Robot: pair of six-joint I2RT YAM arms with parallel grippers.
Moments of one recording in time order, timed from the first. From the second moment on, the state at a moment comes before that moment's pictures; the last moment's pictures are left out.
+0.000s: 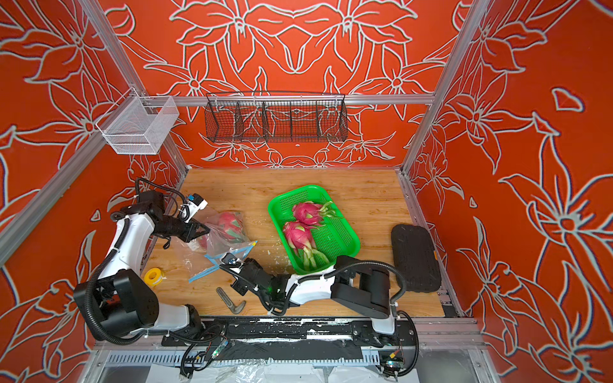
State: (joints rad) left arm 0.40 1.39 1.19 -1.16 0.68 0.79; right arm 1.32 1.91 1.06 0.48 0.35 0.10
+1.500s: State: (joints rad) left arm 0.39 1.74 1.26 -0.88 0.44 0.68; right arm 1.18 2.24 1.44 0.36 0.15 0.27
